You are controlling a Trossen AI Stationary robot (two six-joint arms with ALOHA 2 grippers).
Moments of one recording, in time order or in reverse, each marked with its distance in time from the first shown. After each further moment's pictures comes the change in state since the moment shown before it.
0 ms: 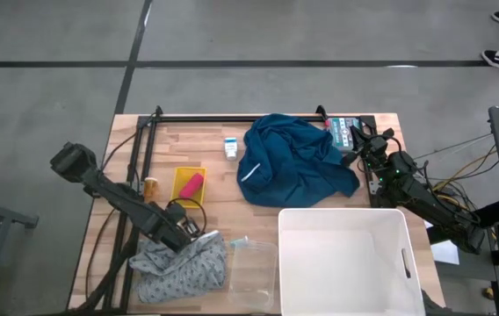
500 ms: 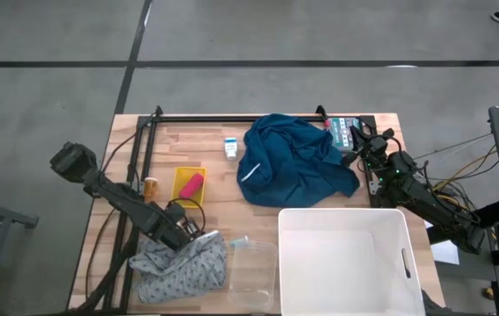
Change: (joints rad) left arm 0.000 -0.001 -0.068 0.087 -0.002 0.005; right arm 0.000 0.000 0.000 0.000 0.000 0.000
